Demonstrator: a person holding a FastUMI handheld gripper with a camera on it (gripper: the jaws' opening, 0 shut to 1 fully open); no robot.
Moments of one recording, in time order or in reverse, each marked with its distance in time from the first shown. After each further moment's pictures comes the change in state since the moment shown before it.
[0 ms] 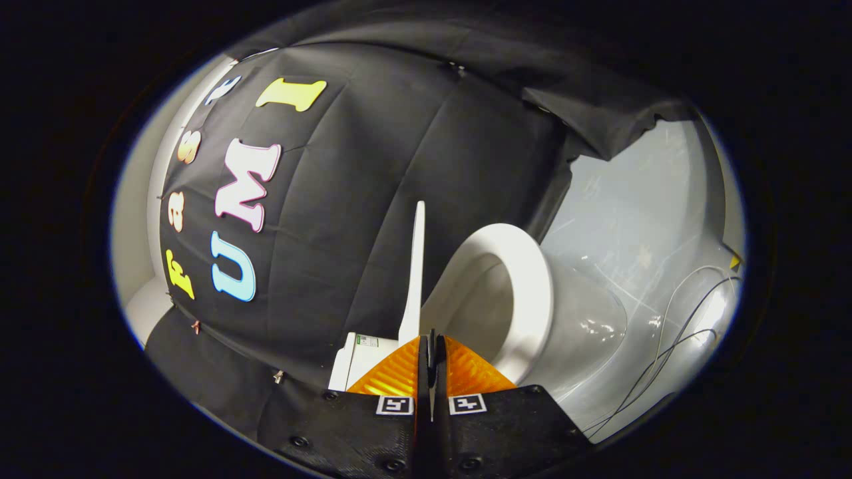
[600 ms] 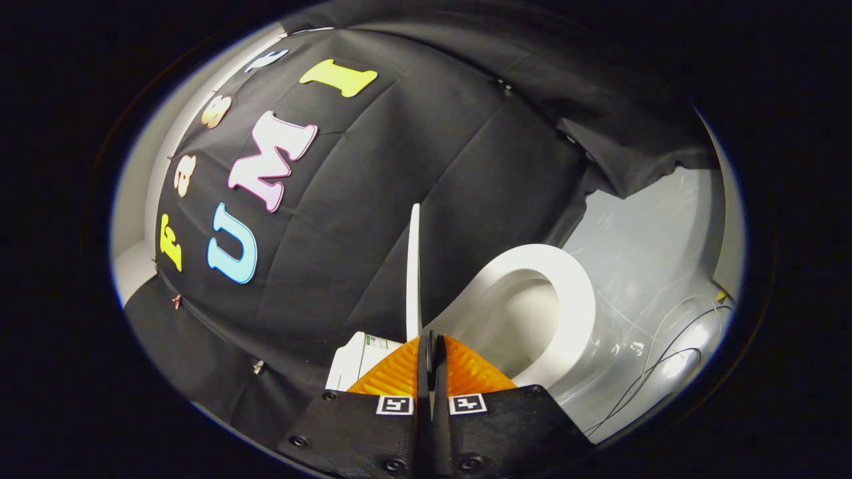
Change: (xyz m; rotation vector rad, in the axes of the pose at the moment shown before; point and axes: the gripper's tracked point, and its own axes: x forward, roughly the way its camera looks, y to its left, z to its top) arm -0.004 0.092 -0.010 -0.170 -0.045 -0.043
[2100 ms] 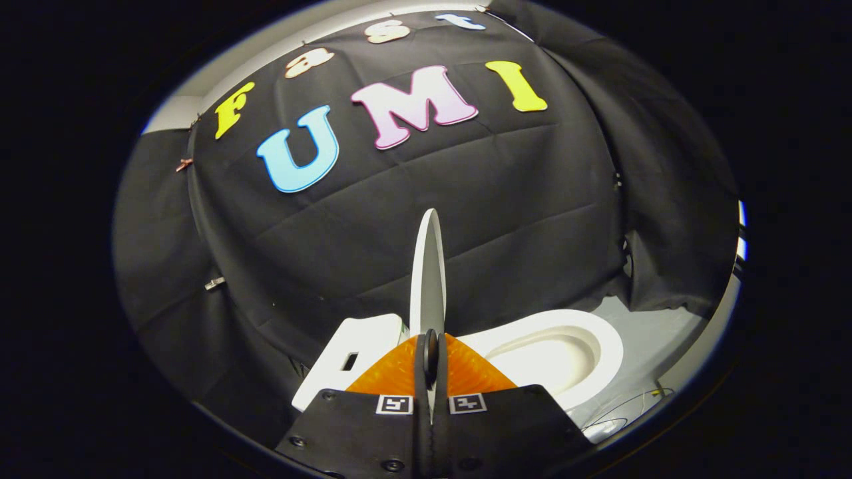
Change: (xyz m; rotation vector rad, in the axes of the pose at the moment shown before) arm 0.000 0.224 -0.088 -0.589 -0.071 -0.028
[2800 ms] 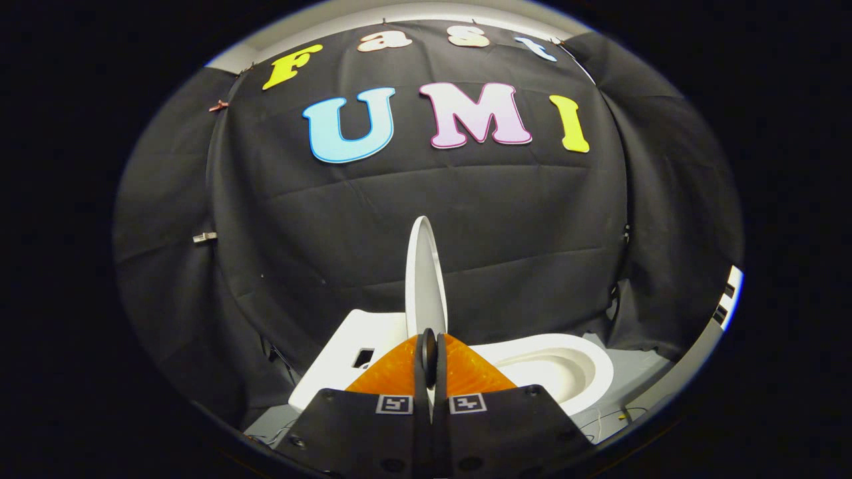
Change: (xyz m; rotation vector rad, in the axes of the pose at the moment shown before) arm 0.009 0.101 -0.031 -0.241 -0.060 -0.087
